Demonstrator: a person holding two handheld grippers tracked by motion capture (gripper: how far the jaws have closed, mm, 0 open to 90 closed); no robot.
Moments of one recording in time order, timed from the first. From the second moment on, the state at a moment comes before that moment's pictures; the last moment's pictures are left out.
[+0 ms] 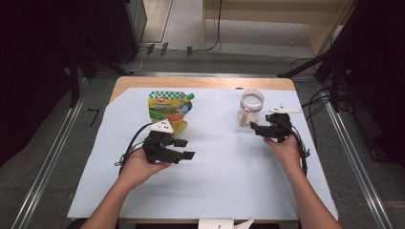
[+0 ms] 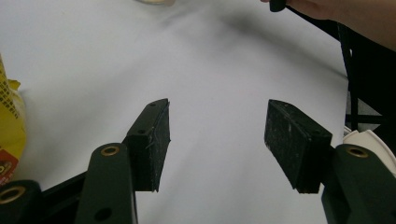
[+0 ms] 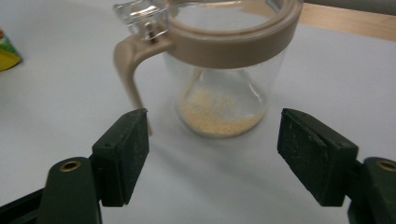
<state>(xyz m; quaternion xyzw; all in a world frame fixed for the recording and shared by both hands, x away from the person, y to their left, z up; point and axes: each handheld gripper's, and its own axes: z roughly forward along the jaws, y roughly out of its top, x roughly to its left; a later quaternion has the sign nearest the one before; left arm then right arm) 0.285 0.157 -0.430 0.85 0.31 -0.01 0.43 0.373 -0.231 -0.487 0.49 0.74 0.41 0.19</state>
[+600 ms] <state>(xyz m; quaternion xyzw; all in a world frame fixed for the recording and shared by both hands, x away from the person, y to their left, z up) 0.273 0.162 -0.435 0.85 0.32 -0.01 0.42 0.417 -0.216 -0.506 0.47 0.73 0.45 0.20</state>
